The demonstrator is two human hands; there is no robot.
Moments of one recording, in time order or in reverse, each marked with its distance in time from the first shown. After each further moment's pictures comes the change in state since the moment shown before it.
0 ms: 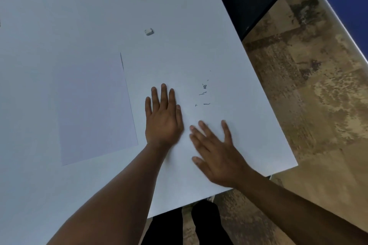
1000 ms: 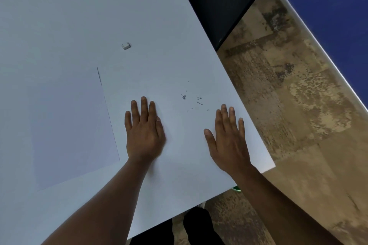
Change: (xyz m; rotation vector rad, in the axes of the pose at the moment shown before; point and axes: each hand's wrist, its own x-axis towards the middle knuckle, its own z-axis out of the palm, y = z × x) left_hand 0.000 0.000 0.001 -0.039 0.024 -0.003; right_hand -0.003 0.053 -0.013 0.090 -0.014 0.676
